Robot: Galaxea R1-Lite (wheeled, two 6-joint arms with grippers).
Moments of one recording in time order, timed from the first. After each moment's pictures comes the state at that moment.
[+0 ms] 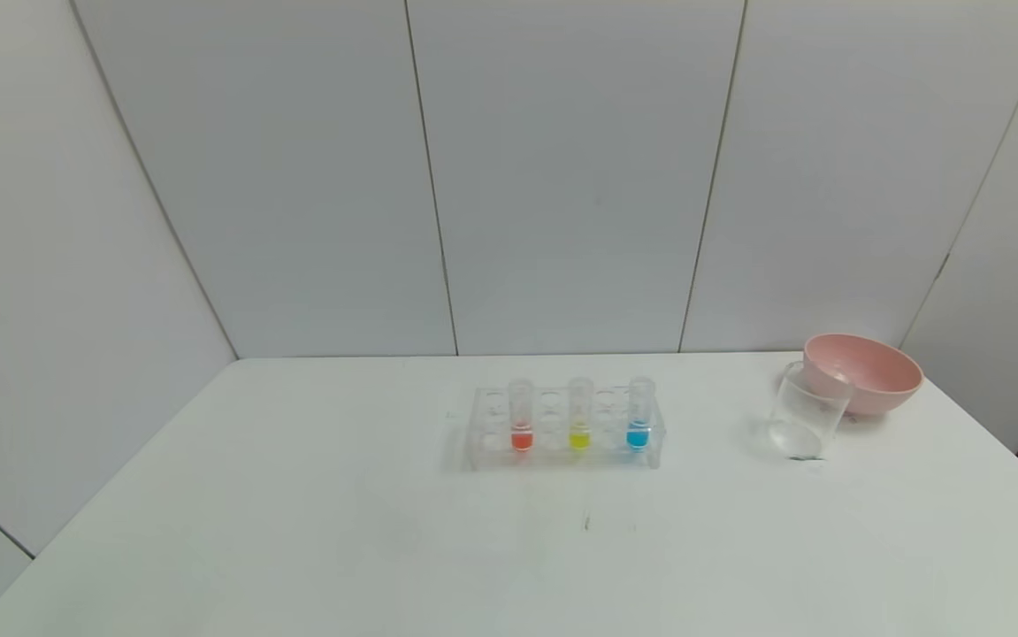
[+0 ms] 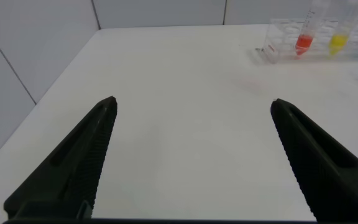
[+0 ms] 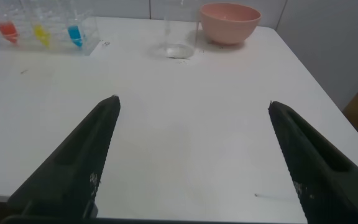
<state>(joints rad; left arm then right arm) 0.00 0.00 0.00 0.00 0.00 0.00 0.00 0.00 0.00 0.00 0.02 -0.02</state>
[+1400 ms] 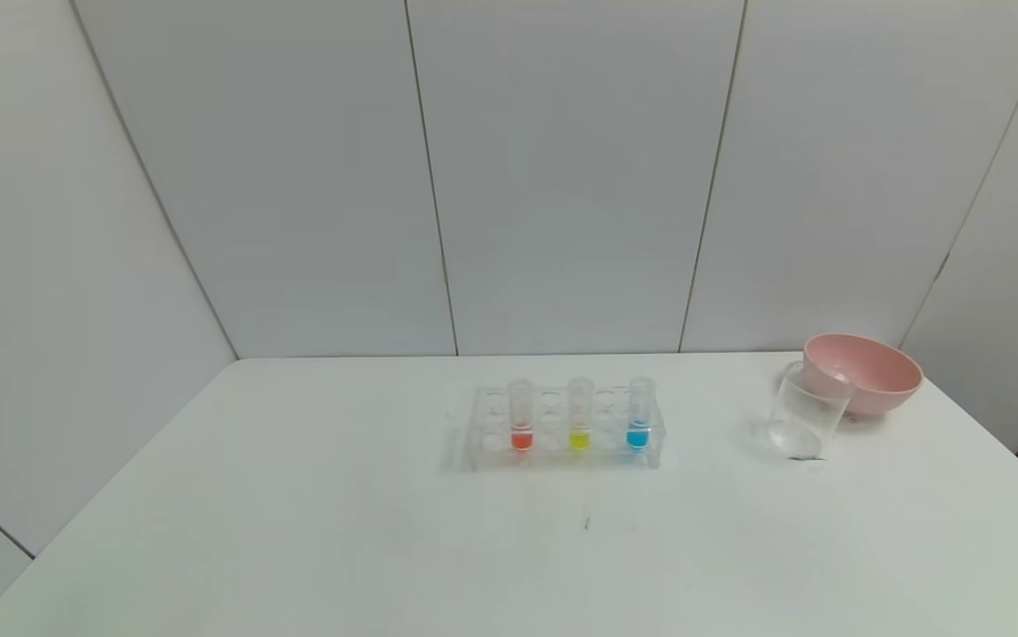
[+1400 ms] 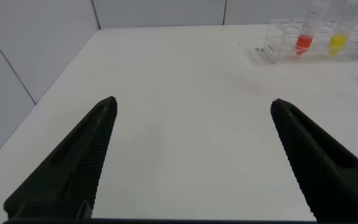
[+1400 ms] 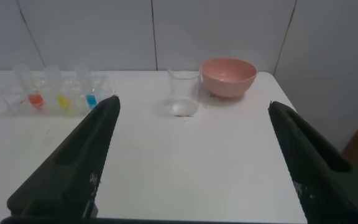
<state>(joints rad) 0.00 0.00 0.00 0.00 0.00 0.00 0.01 0.40 -0.25 -0.22 0.01 0.04</state>
